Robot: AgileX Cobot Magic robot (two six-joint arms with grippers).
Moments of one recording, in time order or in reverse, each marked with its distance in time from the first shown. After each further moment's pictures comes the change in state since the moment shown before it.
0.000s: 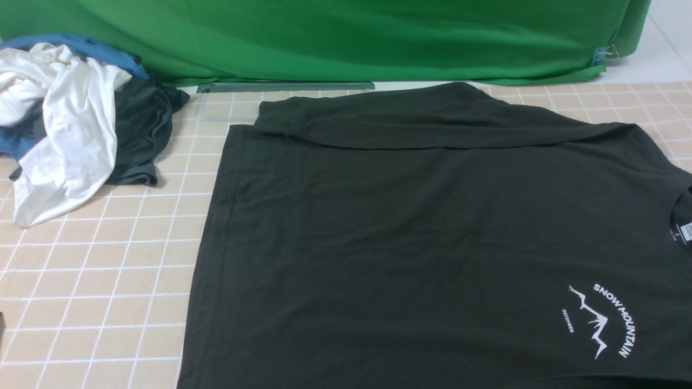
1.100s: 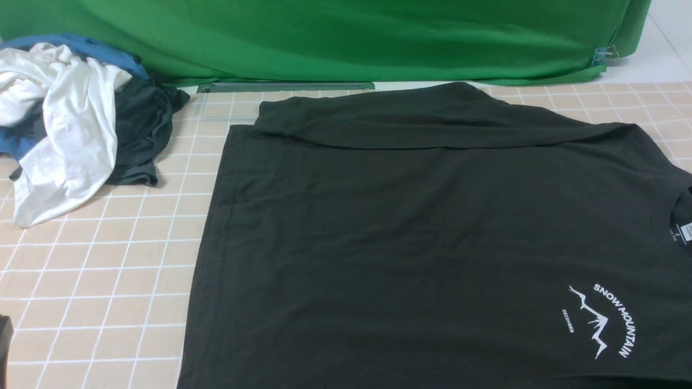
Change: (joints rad) right arm 0.000 0.000 0.000 0.000 0.000 0.000; left arm 0.000 0.000 0.000 -0.050 0.064 -0.001
